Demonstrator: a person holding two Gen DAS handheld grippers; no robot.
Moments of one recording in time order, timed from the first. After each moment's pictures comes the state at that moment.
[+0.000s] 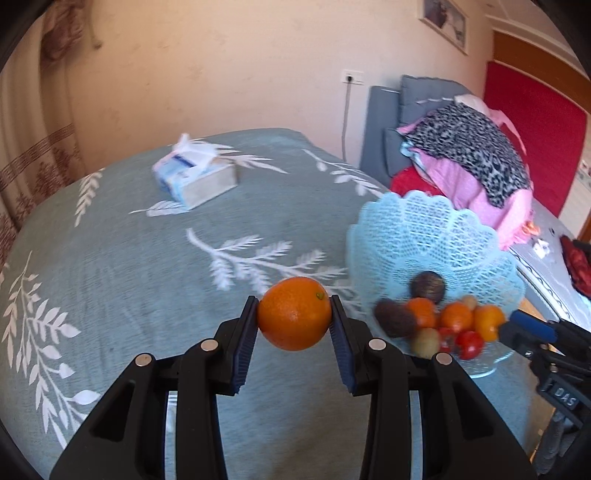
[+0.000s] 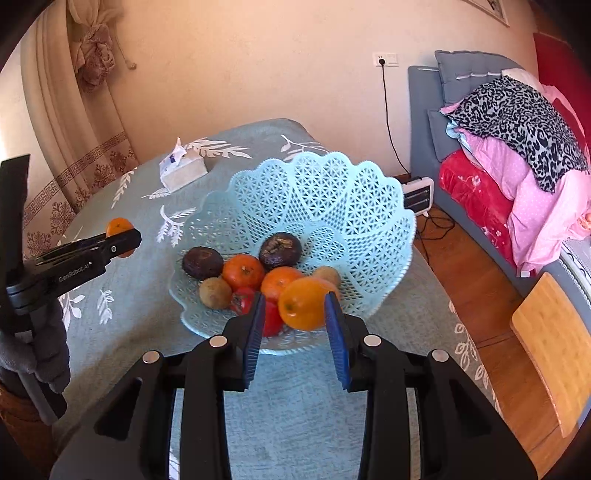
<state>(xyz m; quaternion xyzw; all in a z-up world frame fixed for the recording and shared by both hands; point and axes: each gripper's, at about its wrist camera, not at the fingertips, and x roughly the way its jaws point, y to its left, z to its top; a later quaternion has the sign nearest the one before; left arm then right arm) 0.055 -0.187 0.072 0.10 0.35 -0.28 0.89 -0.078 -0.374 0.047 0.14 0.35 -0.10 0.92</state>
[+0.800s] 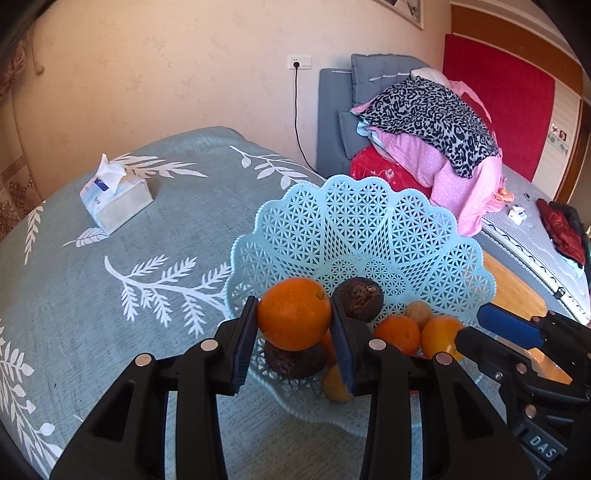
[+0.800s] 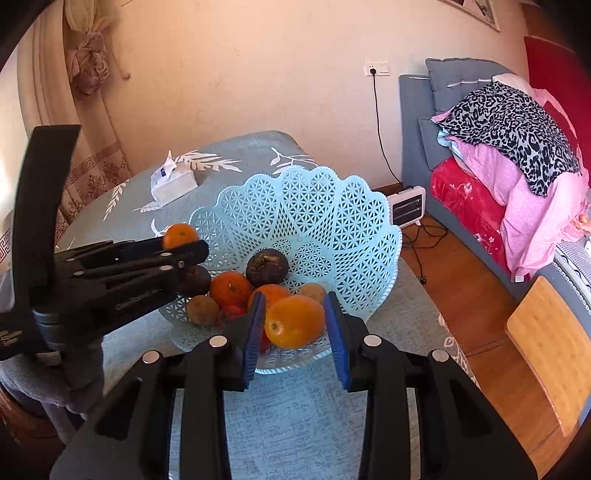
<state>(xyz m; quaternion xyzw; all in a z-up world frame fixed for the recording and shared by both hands) 0.049 -0.267 0.058 0.14 0.35 -0.35 0.86 -0.076 -0.382 0.052 0.14 0.32 -0.12 0.93</state>
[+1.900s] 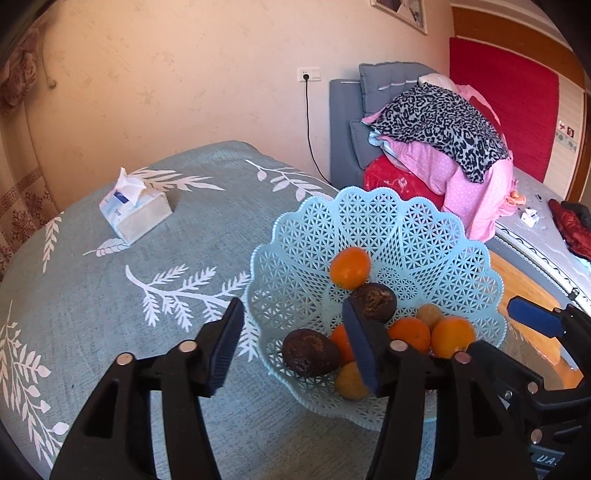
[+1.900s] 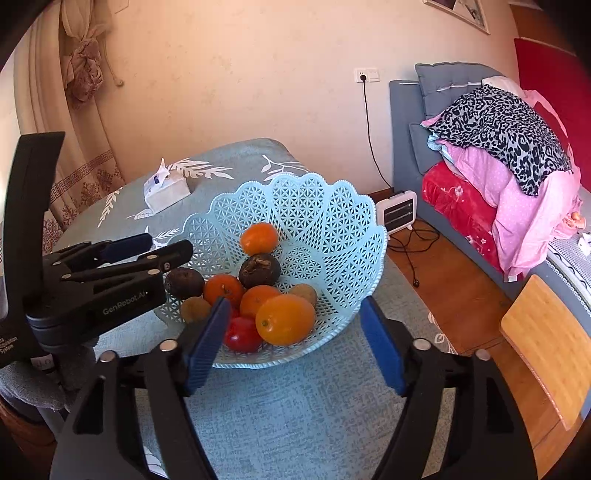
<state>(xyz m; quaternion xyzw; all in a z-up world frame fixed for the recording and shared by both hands) 0.039 -0.258 0.066 0.15 0.32 -0.32 0.88 -0.084 -0.380 0.051 0.14 0.31 -0.14 0.93</state>
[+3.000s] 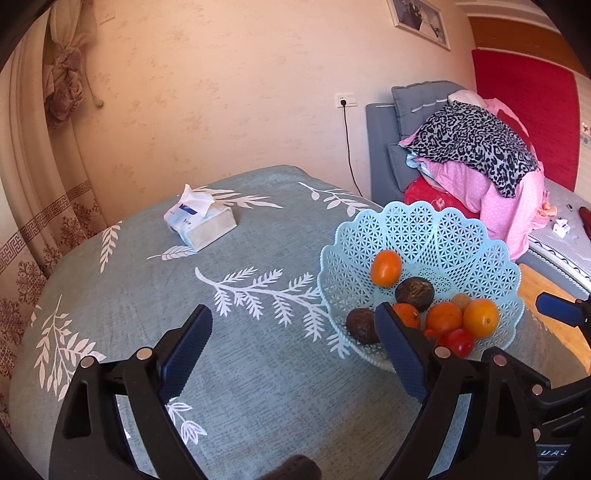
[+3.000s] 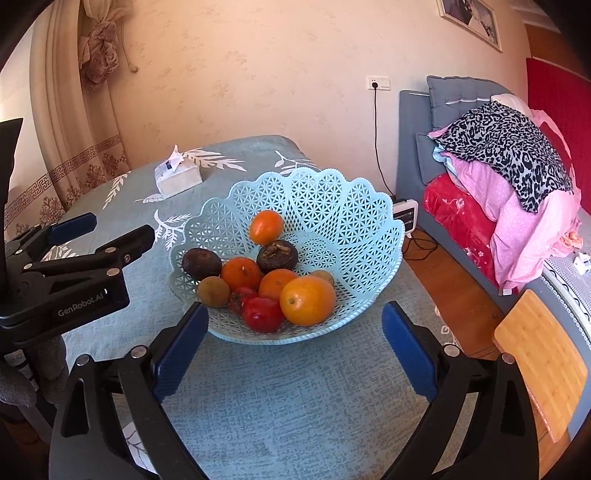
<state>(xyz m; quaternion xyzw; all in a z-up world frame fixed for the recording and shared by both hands) 0.011 -0.211 0.077 0.16 0.26 -0.25 0.92 -0.089 -0.353 0.050 0.10 0.31 -0.13 0.94</state>
